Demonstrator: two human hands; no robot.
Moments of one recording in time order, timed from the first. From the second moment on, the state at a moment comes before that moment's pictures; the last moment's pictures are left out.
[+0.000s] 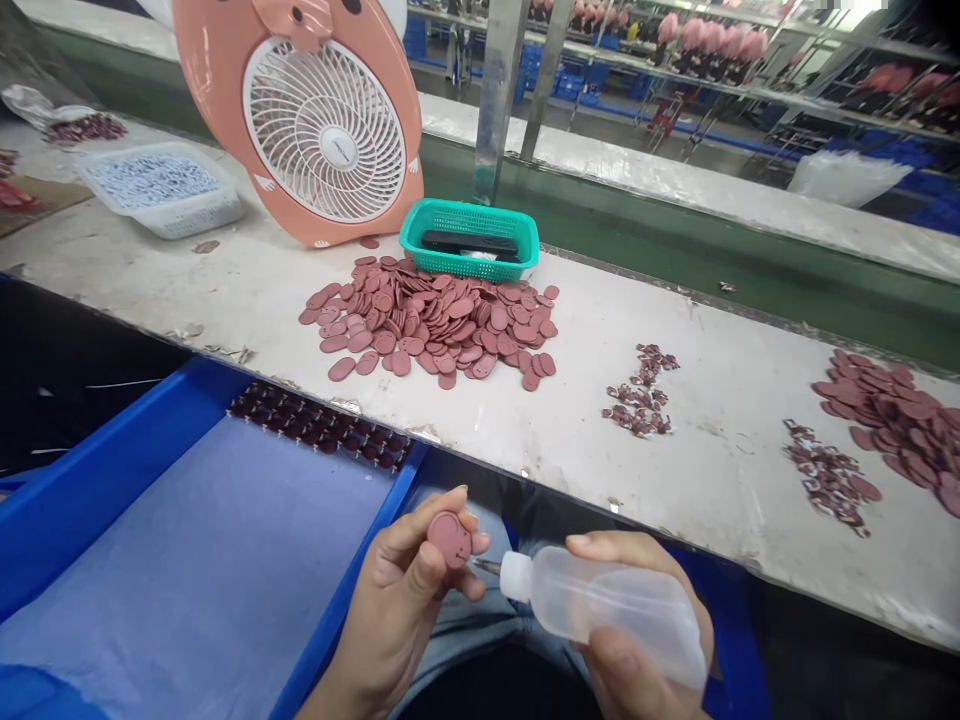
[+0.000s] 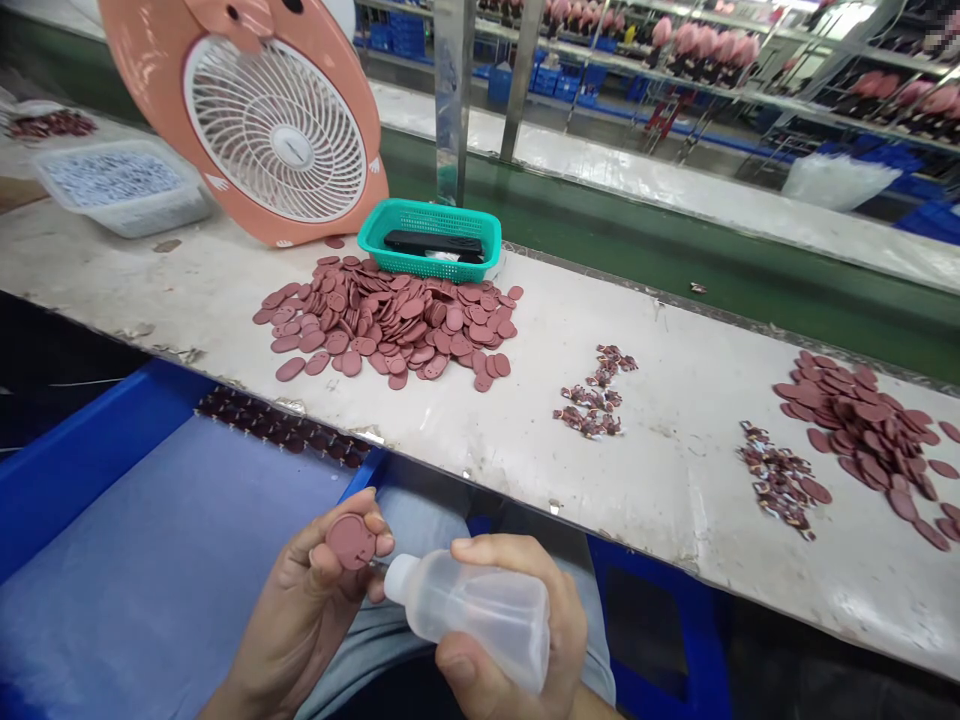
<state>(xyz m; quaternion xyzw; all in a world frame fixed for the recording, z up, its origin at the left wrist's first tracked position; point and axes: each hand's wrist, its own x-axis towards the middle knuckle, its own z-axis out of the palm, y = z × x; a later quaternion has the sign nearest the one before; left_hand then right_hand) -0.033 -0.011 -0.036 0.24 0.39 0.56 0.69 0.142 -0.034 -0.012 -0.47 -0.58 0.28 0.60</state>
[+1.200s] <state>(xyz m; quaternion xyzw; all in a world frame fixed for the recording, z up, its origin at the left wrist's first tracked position) -0.038 -0.013 -0.040 0.25 0.36 0.55 0.71 0.141 -0.032 -0.019 -0.45 -0.56 0.28 0.64</state>
